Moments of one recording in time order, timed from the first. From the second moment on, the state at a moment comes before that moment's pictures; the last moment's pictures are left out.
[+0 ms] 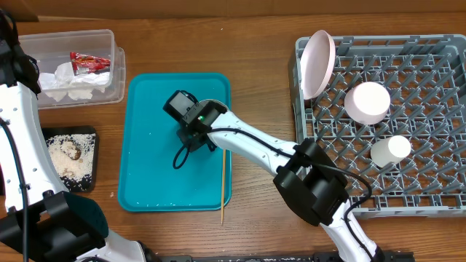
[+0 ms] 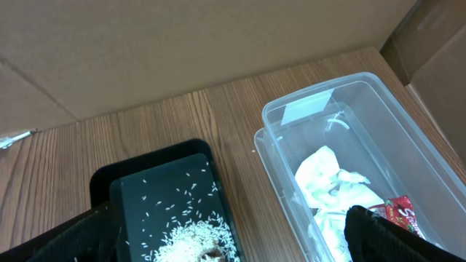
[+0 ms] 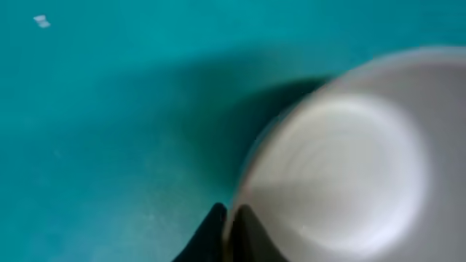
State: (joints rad) left arm 0.43 1.77 1.84 -0.94 -0.61 -0.64; right arm 0.88 2.28 1.87 -0.81 0.08 0.25
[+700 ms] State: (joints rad) left arm 0.43 1.77 1.84 -0.94 -0.61 -0.64; right arm 0.34 1.93 2.47 -1.39 -0.03 0.36
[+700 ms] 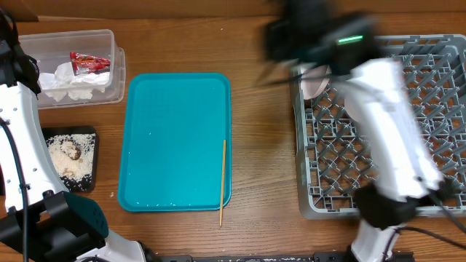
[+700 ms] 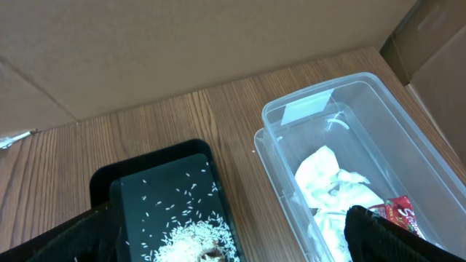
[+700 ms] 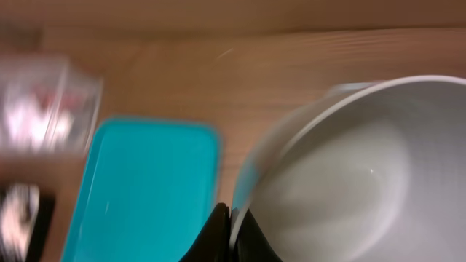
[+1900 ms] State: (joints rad) left arm 0.43 1.77 1.84 -0.94 -0.61 -0.64; right arm -0.76 2.09 1.72 -1.08 -1.32 -0.08
